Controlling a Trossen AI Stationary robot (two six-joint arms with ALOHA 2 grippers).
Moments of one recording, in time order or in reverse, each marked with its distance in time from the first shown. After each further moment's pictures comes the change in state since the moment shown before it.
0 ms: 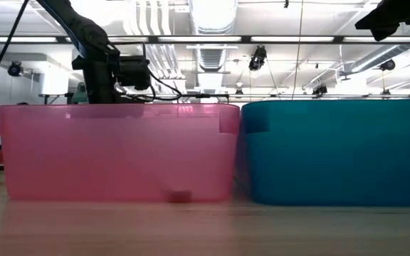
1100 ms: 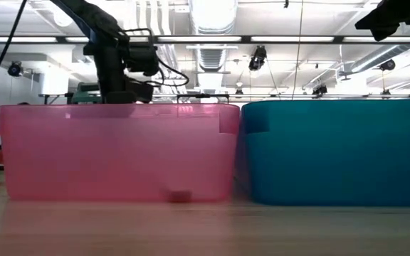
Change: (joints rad) left arm 0.013 -0.001 0.164 -0.157 -0.052 0.018; right arm 0.000 0.000 0.000 0.000 0.000 0.000
